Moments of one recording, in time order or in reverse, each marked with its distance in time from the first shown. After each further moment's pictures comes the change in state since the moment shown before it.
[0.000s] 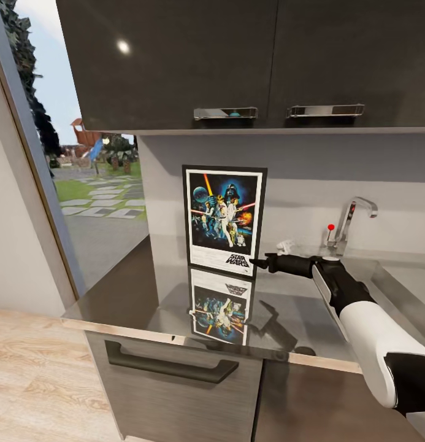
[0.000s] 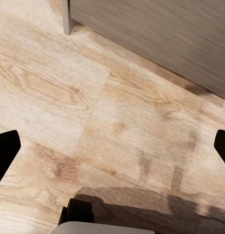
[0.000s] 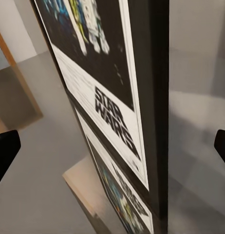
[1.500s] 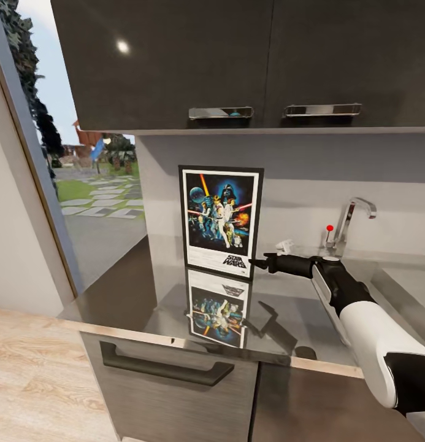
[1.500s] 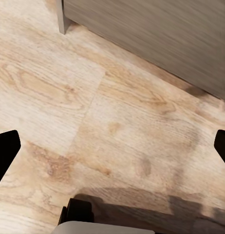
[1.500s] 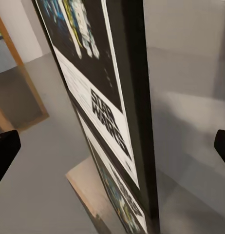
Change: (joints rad) left arm 0.000 0.000 0.001 0.000 0.000 0.001 0.000; right arm -0.001 -0.001 -0.002 0.001 -0.003 -0.004 0.028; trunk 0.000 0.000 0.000
